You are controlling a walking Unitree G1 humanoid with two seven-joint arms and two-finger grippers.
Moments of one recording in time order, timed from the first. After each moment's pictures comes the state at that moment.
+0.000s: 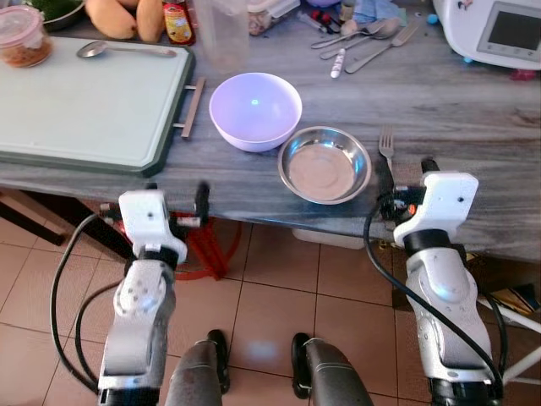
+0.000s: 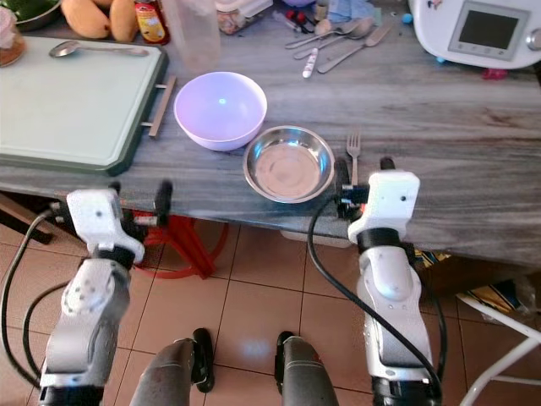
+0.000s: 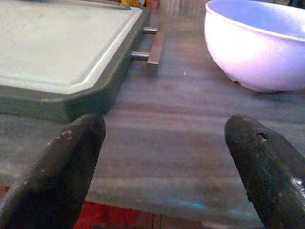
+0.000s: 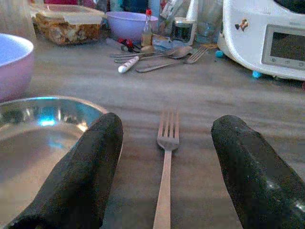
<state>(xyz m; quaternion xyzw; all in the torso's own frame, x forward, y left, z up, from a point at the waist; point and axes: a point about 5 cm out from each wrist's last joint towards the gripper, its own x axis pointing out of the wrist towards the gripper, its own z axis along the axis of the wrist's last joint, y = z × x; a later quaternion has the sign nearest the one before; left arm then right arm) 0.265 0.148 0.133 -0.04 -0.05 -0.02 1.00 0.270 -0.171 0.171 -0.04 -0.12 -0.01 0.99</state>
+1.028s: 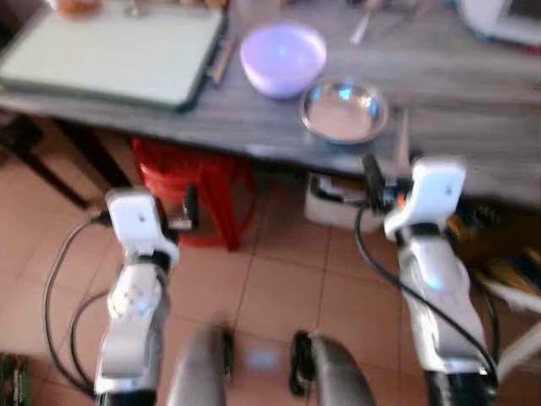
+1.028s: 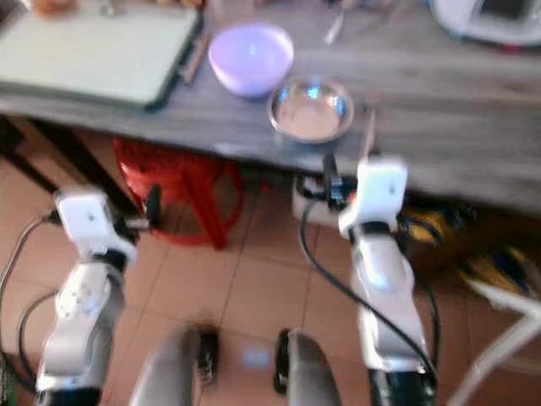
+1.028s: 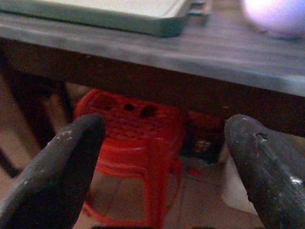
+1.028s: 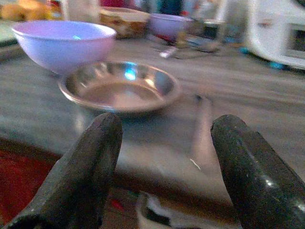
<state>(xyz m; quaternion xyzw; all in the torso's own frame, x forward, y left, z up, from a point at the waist) 0.269 0.158 0.135 -0.03 -0.05 0.00 1.00 0.276 -0.166 0.169 -0.04 -0.11 0.01 0.99</state>
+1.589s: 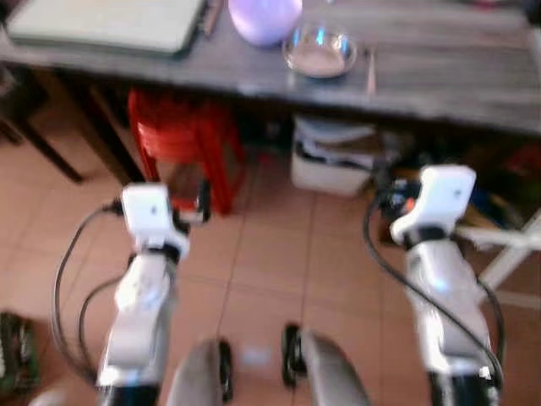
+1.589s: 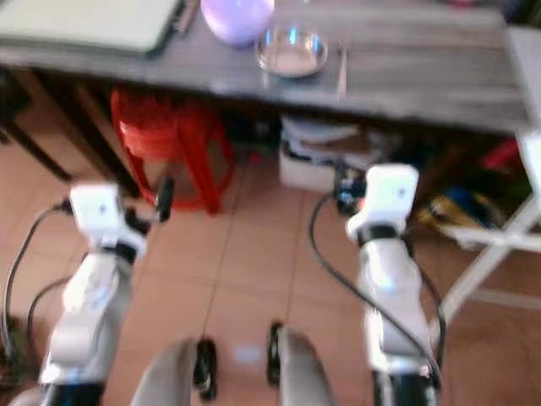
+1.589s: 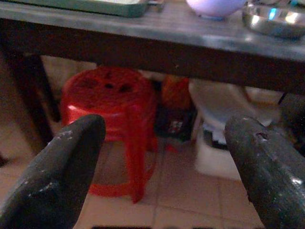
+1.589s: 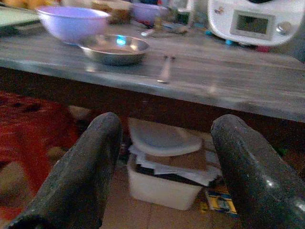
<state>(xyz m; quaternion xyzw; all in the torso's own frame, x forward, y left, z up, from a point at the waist) 0.268 0.154 0.134 -0.03 -0.05 -0.01 1.00 0.276 -0.168 0.164 -0.03 -0.10 0.01 0.99</state>
